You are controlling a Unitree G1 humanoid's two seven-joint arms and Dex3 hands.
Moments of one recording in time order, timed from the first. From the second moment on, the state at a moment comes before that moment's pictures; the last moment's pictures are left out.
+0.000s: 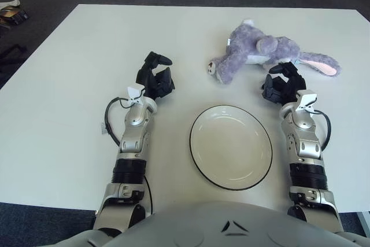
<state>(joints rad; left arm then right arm) -0.17 -0.04 0.03 0.09 -0.09 -0.13 -0.04 -0.14 -0.11 -0.19 0.04 0.05 0.13 -0.07</state>
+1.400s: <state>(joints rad) -0.17 -0.04 0.03 0.11 -0.09 -0.14 -0.05 -0.04 -0.12 -0.25 -0.28 -0.03 0.21 -0.14</state>
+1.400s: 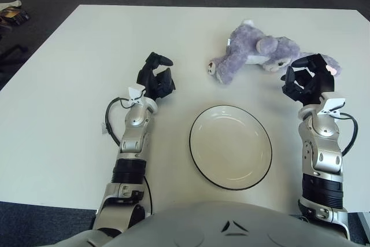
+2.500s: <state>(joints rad) -0.17 -0.05 0.03 0.12 -0.09 -0.15 -0.04 -0.03 -0.36 -0.09 -0.17 -0.67 -0.02 -0.35</state>
